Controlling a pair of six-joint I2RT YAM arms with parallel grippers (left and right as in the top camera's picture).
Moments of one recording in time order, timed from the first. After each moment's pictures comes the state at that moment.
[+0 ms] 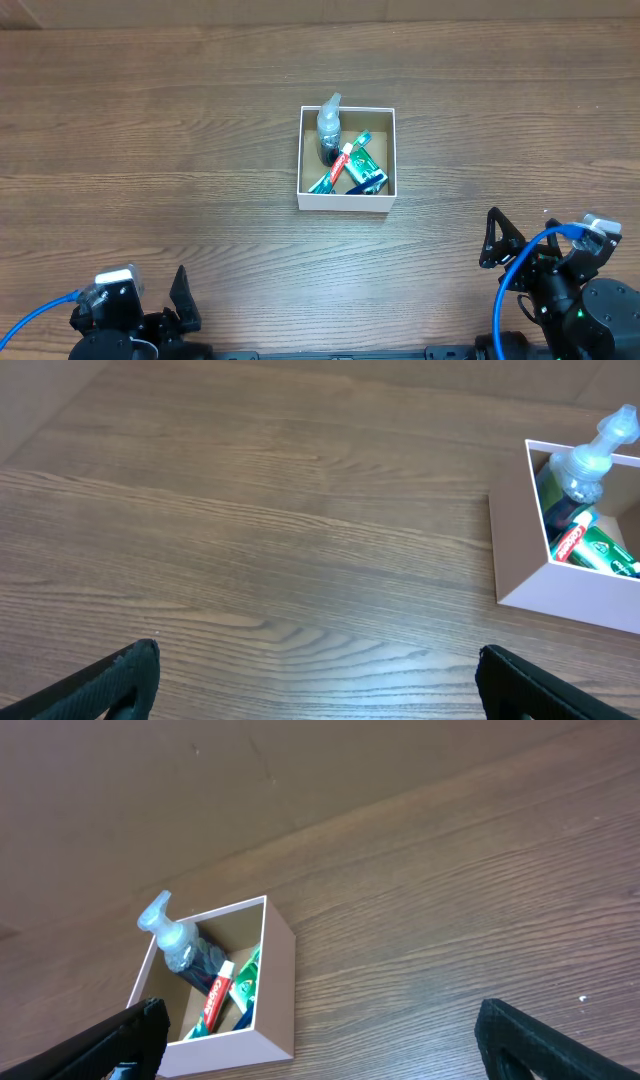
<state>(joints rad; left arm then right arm) -0.14 0.25 0.92 -1.22 -0.25 -0.23 0.10 0.35 0.86 -0.89 0.04 0.39</state>
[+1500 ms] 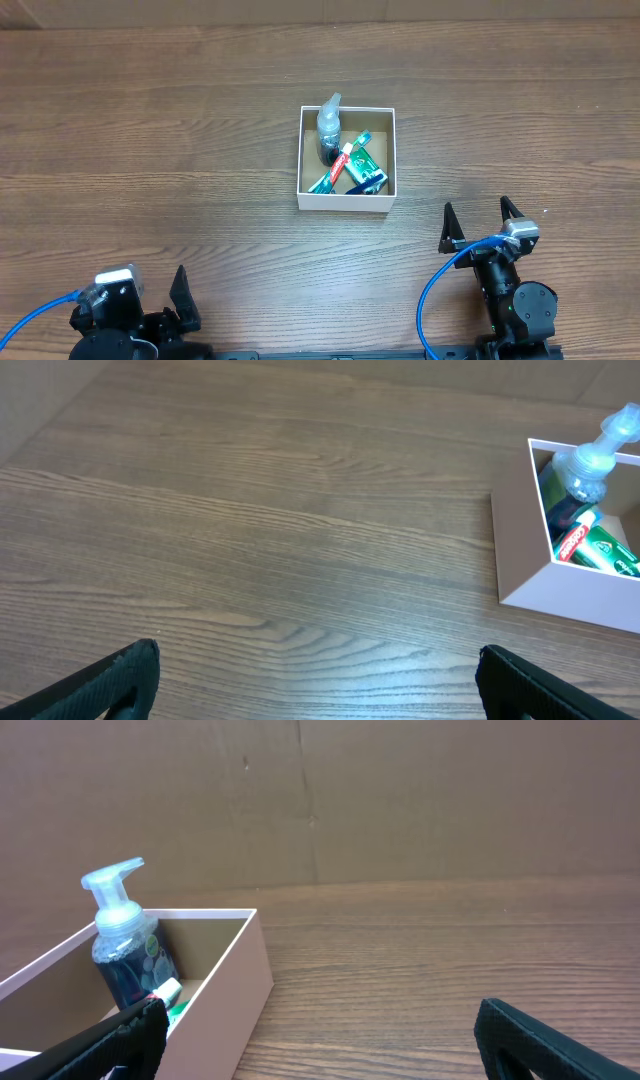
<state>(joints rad) -0.14 0.25 0.92 -1.22 -0.25 -0.23 0.10 0.01 0.02 -0.04 -0.04 0.11</state>
